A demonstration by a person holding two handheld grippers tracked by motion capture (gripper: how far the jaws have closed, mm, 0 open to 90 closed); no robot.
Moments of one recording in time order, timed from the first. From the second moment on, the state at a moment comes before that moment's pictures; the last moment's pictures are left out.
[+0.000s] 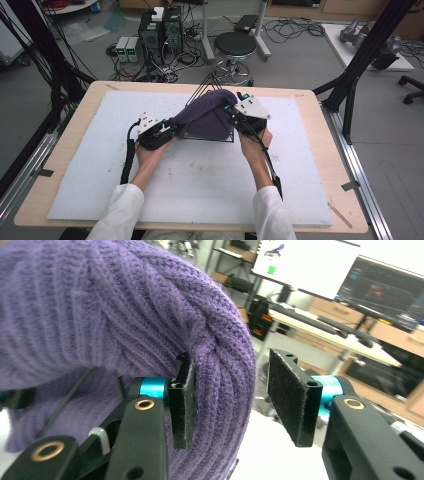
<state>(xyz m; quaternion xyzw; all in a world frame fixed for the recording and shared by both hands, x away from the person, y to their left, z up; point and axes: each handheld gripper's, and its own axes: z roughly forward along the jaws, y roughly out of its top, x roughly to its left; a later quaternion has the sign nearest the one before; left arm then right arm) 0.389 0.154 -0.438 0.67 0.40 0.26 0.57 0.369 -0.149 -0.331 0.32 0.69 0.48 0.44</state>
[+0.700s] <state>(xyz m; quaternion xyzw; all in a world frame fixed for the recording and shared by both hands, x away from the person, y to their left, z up) 0.378 0.160 -0.422 0.64 0.42 0.24 0.60 0.355 -0.160 -0.318 0.31 0.68 0.52 0.41</state>
